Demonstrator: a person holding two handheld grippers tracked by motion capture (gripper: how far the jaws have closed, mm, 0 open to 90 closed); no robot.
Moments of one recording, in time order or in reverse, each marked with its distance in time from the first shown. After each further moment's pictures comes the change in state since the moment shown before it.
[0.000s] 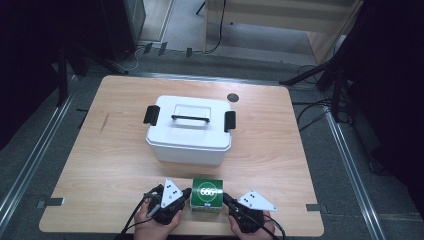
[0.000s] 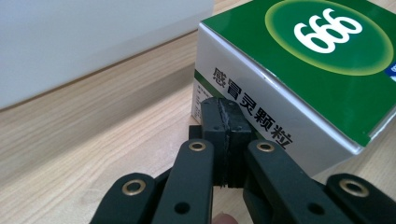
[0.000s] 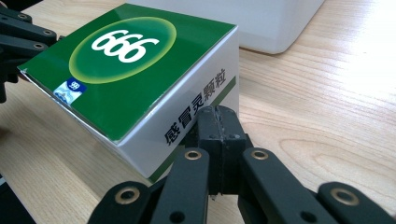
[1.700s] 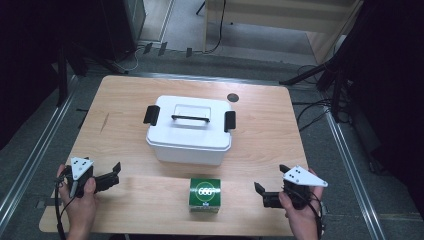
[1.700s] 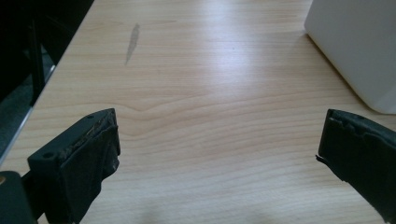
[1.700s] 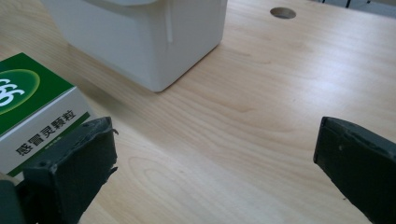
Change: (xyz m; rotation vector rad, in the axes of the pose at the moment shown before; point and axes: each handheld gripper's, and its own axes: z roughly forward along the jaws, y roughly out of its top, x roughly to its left) left arm 0.179 -0.047 -0.078 -0.140 0.526 -0.286; right arm -0.093 0.063 -0.063 0.007 -0.098 -0.142
